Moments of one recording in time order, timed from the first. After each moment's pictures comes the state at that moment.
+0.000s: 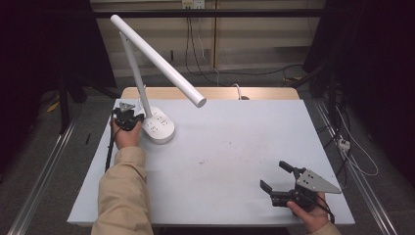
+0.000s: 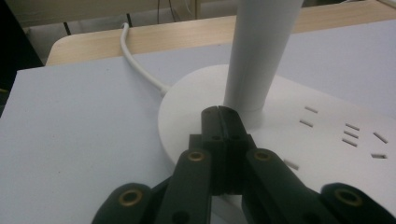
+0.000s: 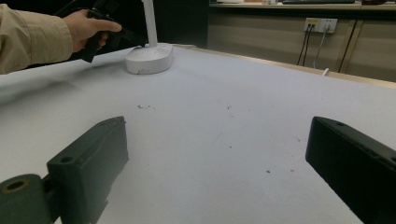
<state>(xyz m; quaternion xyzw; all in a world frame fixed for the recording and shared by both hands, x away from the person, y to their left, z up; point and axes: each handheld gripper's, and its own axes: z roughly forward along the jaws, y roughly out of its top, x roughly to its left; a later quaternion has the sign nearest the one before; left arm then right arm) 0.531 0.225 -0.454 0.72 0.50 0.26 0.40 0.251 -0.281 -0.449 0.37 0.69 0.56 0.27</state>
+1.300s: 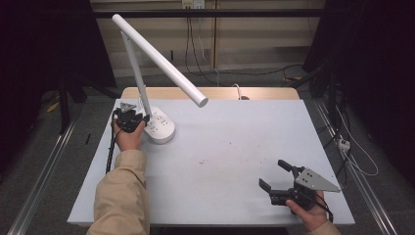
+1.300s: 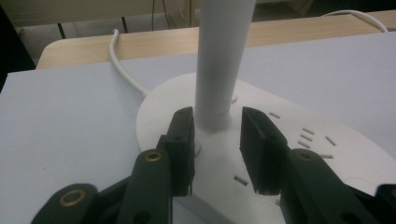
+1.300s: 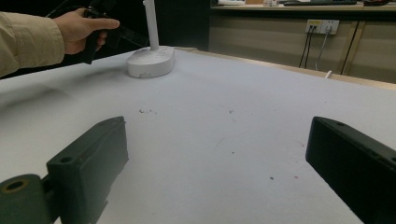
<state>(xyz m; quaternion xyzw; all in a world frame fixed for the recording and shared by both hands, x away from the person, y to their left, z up) 0.517 0.216 -0.440 0.71 0.51 0.25 0.42 0.255 -0.278 -0.448 0.37 0.68 0.57 0.27</state>
